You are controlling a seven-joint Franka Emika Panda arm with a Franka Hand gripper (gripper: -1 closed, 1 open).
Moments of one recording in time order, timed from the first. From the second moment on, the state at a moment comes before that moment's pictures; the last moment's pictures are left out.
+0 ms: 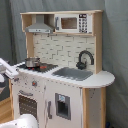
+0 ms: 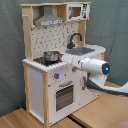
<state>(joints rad) -0.77 -1.47 1.45 -2.19 0.54 3.00 -1.02</state>
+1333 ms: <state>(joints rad) -0.92 -1.46 1.32 -2.00 0.54 2.75 -0.78</state>
